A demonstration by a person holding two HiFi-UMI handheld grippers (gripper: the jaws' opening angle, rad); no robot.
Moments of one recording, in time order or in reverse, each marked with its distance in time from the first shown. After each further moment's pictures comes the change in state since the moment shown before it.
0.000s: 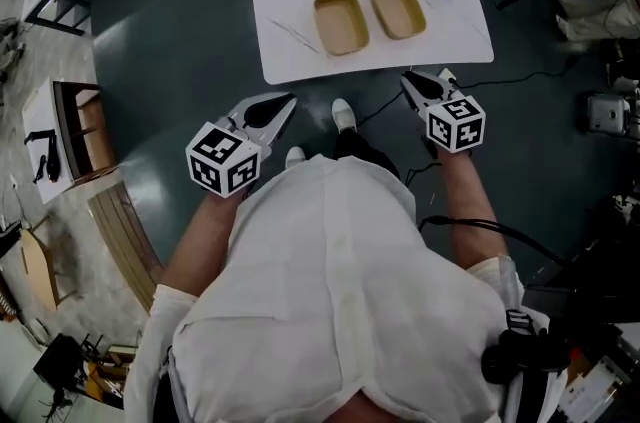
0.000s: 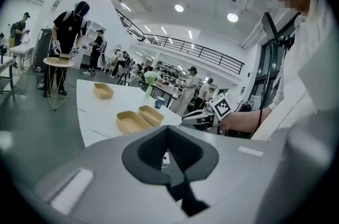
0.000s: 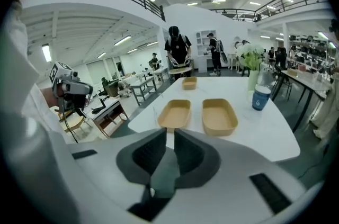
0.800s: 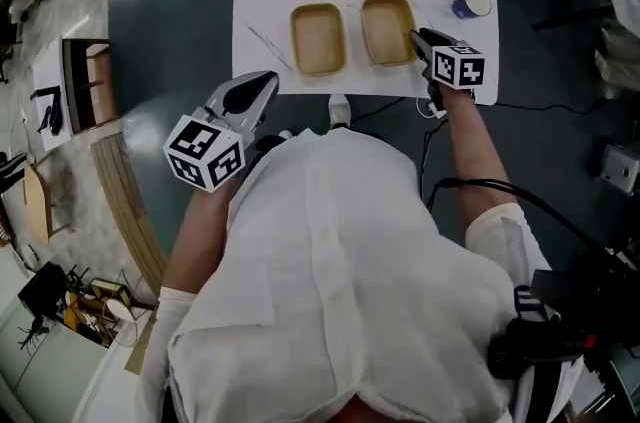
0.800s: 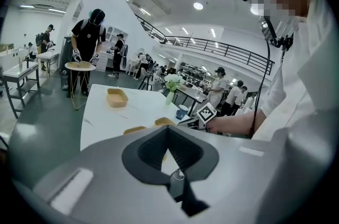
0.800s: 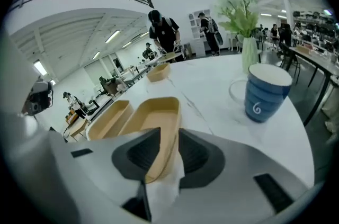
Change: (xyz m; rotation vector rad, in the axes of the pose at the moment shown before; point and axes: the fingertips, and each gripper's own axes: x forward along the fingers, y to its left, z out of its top) left arm 0.104 0.039 0.068 -0.090 -0.016 0.289; right arm 0.134 -0.221 0.016 0.103 0.140 0.094
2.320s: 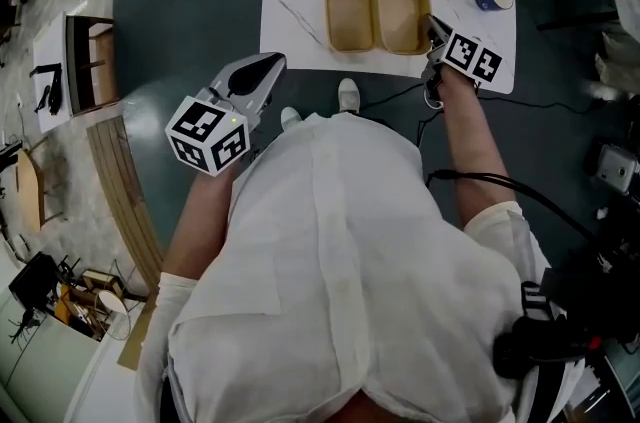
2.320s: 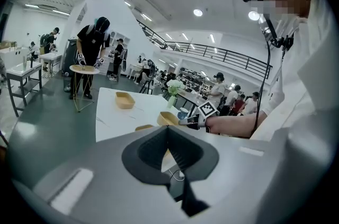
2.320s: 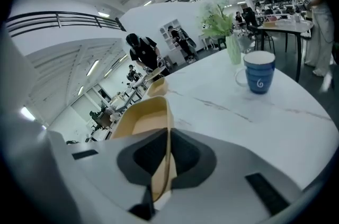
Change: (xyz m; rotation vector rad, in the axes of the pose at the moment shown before) left arm -0.064 0.026 -0.013 -0.008 -0.061 -0.010; right arm -0.008 0.064 0.022 0.357 -0.166 -0.068
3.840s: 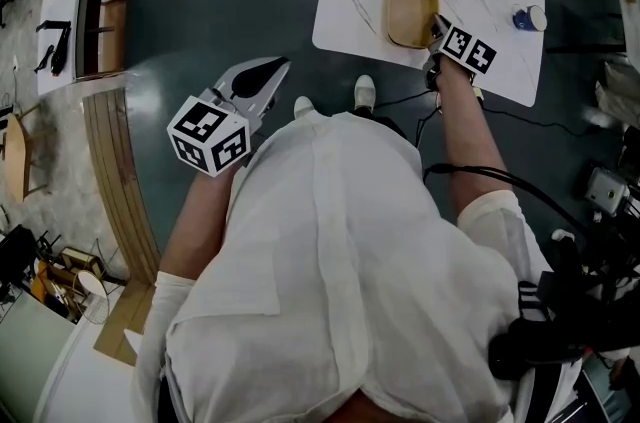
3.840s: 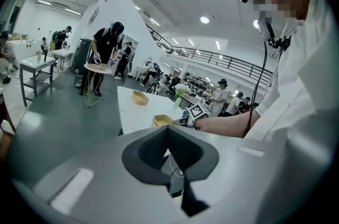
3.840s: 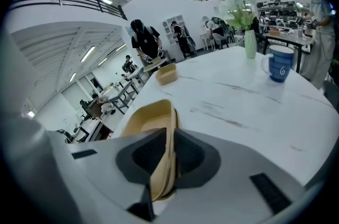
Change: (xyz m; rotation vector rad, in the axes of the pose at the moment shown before) left arm -0.111 0.050 -0.043 -0.069 -0.045 0.029; right arm 0.063 0.070 -0.048 -0.083 0.036 -0.112
